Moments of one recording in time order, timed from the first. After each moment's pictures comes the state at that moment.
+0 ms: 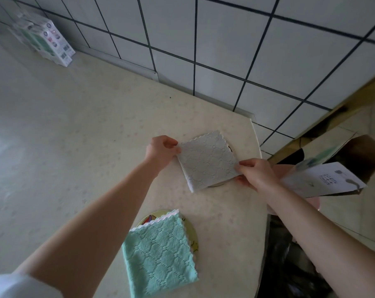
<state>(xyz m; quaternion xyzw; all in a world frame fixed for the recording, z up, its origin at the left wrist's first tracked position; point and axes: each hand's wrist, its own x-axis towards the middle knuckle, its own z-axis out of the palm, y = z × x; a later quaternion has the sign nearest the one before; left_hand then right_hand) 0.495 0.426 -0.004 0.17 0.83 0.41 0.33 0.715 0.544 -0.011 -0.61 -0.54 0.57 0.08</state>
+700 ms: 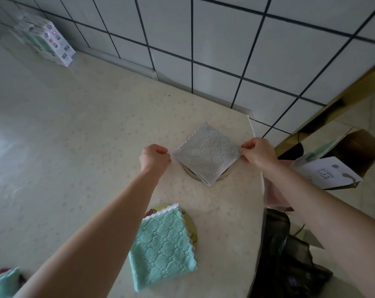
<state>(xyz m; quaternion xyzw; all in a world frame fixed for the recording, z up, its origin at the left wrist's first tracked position) 0.510 0.402 -0.007 0.04 0.86 0.42 0.30 0.711 0.582 -0.003 -0.58 -0.71 0.39 0.05</state>
